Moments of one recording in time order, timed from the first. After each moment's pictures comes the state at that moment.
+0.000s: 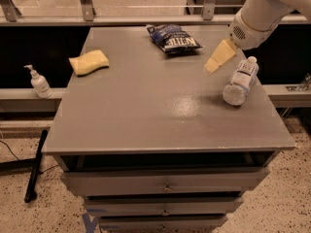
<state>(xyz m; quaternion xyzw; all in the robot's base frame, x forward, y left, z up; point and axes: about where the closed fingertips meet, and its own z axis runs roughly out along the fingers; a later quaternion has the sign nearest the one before) 0.637 -0.218 0.901 -0.29 0.94 -0.03 0.20</state>
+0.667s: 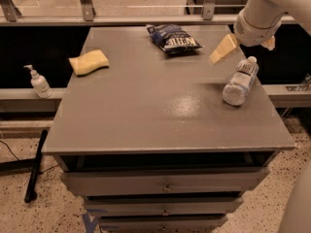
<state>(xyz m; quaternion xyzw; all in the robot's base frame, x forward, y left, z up) 0.667 -0.256 0.891 -0.13 0.97 -0.06 0.19</state>
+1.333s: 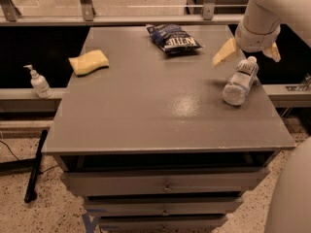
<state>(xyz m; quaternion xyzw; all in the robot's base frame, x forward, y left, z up) 0.663 -0.272 0.870 0.00 0.98 -0.07 0.16</state>
